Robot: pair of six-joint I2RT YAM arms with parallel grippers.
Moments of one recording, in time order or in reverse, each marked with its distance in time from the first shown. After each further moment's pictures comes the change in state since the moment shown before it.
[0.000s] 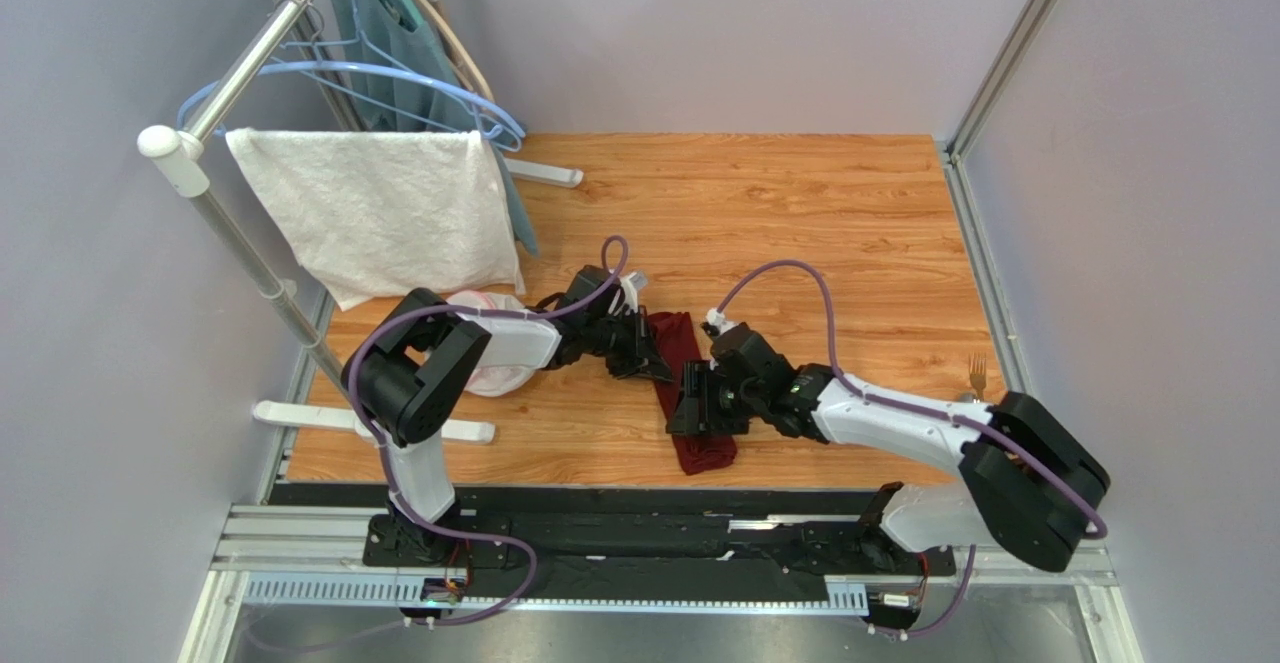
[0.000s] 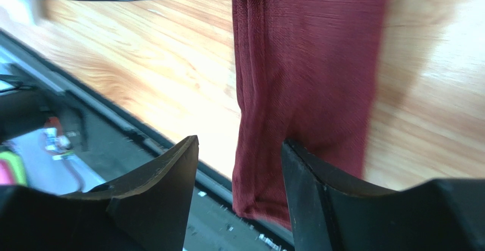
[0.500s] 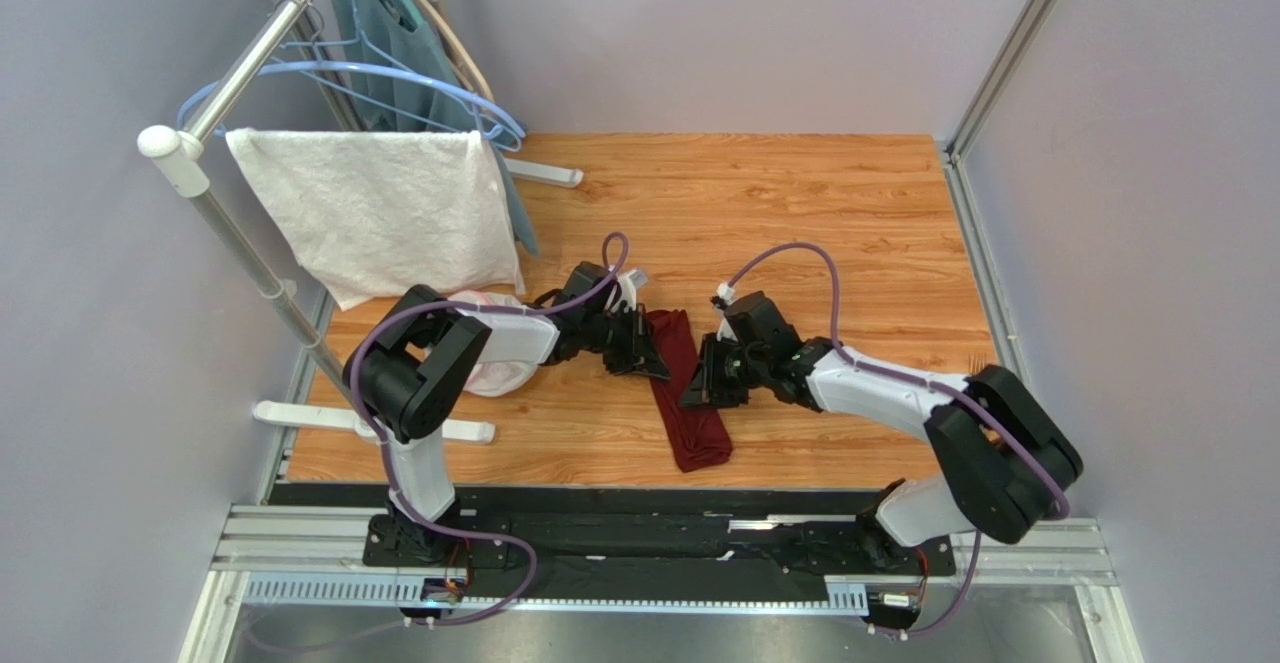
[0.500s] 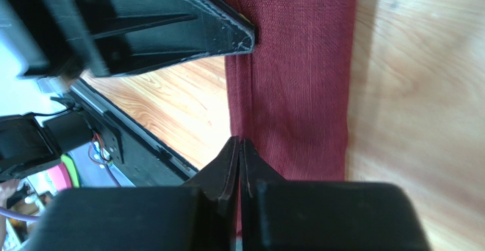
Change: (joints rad) left arm 0.026 0.016 0.014 -0.020 0.032 0.077; right arm -0.177 0.087 0.064 0.045 -0.182 -0.016
